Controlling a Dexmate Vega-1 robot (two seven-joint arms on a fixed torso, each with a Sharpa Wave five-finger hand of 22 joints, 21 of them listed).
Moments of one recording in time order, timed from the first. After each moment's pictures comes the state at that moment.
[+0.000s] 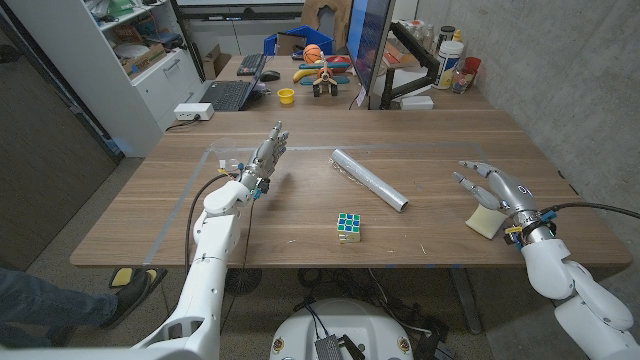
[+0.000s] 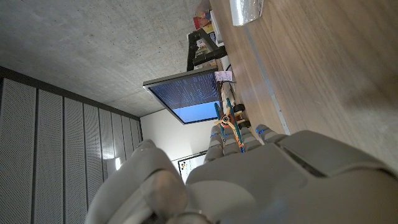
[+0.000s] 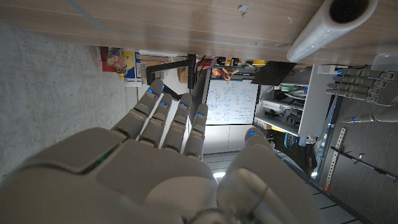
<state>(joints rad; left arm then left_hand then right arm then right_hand) 0.91 -0.01 -0.16 -1.42 -0.01 -0.01 -0.44 0.31 0.03 0.04 0.11 0.33 0.06 0.06 0.20 0.18 -0.03 -0.01 0.20 0.20 -0.11 0.01 0.19 0.18 -0.17 0.03 0.21 0.18 -1.43 -0.35 0.30 -1.72 -0.83 0.45 -0.25 0.20 -0.03 0.21 0.00 0.36 0.42 -0.15 0.20 0.19 0.45 -0.09 0.23 0.19 0.34 -0.04 0.19 0.19 0.33 -0.04 0.43 0.17</state>
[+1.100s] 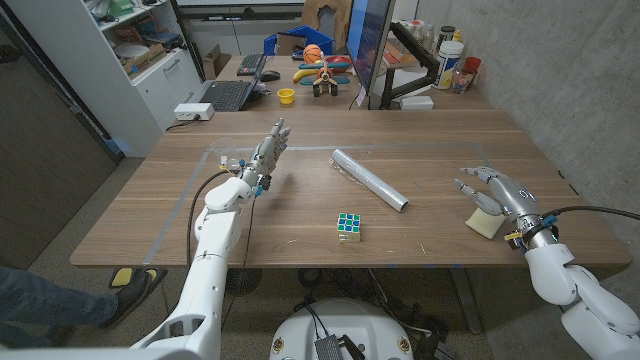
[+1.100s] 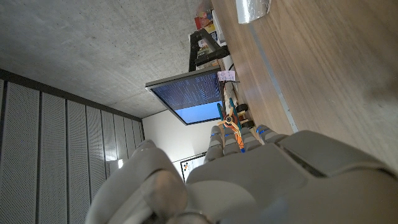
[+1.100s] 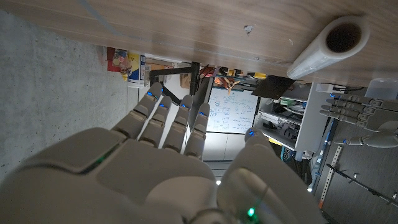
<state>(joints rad) 0.90 -0.01 -0.15 -1.43 0.00 0.00 -0.43 0.31 0.03 0.03 0.11 0.33 0.06 0.06 0.20 0.18 -0.03 -0.01 0.20 0.20 -0.11 0.01 0.19 0.18 -0.17 0.04 0.21 0.18 -1.47 -0.39 0.29 -1.74 -0.88 0.39 -0.28 0.20 -0.03 0.21 0.00 0.37 0.45 -0.17 0.20 0.19 0.44 -0.11 0.22 0.19 0.31 -0.04 0.18 0.19 0.30 -0.04 0.39 0.17</state>
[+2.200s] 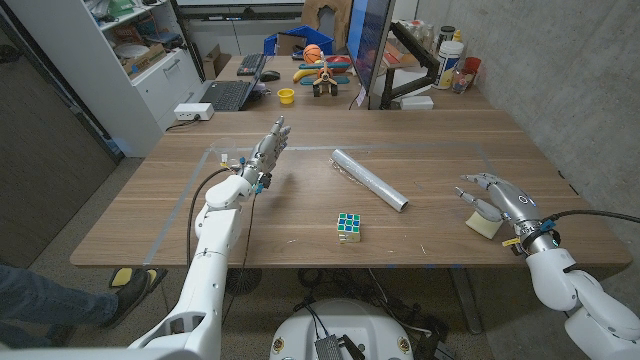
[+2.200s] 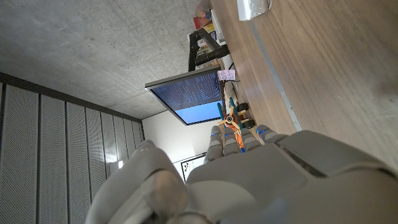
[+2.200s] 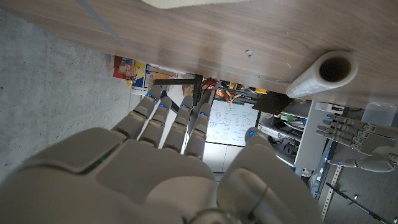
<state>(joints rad) 0.90 0.00 -0.15 -1.44 0.02 0.01 -0.43 0.31 0.03 0.03 0.11 0.33 0.06 0.06 0.20 0.18 -0.03 -0.01 0.20 0.20 -0.12 0.02 0.19 0.18 -0.17 0.04 0.21 0.18 -1.51 -0.41 0.28 -1.75 -0.93 0.33 -0.29 0.20 -0.03 0.21 -0.01 0.39 0.45 -0.19 0.20 0.19 0.44 -0.12 0.22 0.19 0.30 -0.04 0.18 0.19 0.28 -0.04 0.36 0.17</state>
